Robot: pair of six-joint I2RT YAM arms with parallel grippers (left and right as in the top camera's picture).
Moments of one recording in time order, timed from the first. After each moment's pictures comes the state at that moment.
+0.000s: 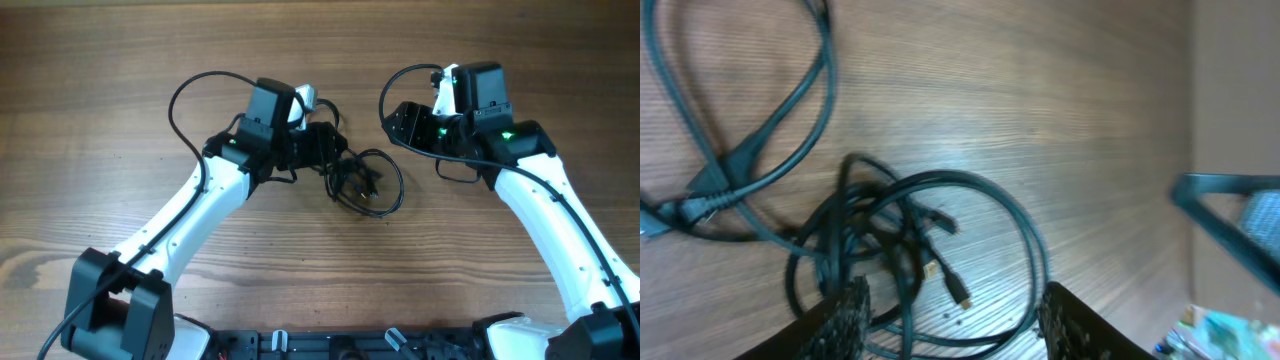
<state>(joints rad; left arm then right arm) -0.44 1.59 1.08 -0.40 0.43 -0.60 0.23 1.46 1.15 -0.65 -0.33 0.51</state>
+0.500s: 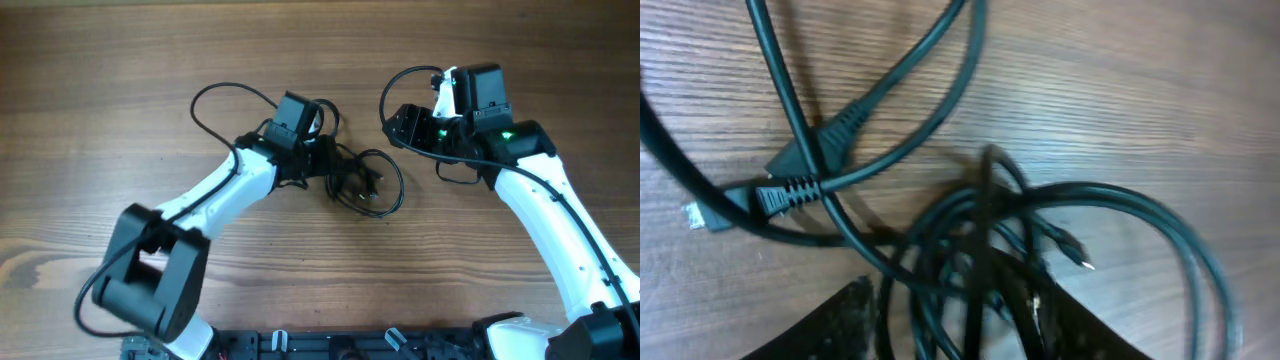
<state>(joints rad) -0.49 1.77 1.08 -0.38 0.26 -0.63 0.23 1.46 1.15 -0.67 -0.33 0.52</state>
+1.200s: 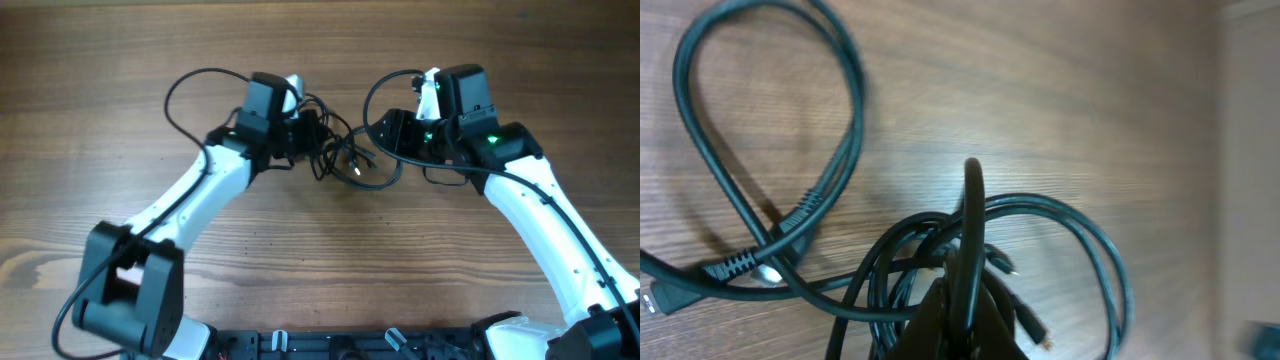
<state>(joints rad) -0.37 1.68 1.08 -0.25 0.42 -0.63 0.31 1.46 1.15 -0.62 -0.37 0.52</state>
